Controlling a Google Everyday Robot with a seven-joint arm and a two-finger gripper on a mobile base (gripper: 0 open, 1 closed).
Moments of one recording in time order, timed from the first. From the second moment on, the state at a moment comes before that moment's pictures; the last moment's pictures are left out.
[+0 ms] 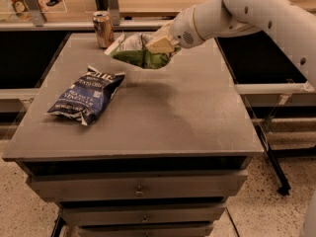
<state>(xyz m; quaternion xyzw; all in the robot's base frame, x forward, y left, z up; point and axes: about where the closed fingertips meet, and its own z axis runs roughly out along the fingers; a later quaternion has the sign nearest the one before) 0.688 -0.001 0.927 -0.54 0.68 0.21 0.45</state>
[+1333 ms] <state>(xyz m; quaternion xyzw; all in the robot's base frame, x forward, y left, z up) 0.710 0.090 0.944 -0.53 0.67 0.24 0.47</state>
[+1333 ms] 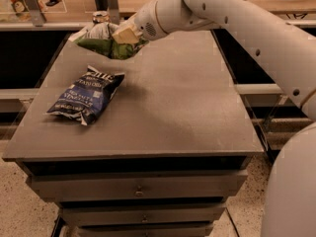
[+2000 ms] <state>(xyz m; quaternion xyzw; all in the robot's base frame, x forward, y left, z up) 0.716 0.091 0.954 -0.54 0.66 0.23 0.48</state>
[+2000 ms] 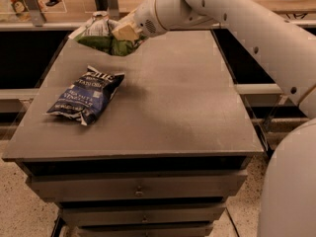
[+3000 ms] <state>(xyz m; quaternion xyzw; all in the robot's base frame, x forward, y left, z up) 0.774 0.092 0.930 -0.53 0.65 0.26 0.48</state>
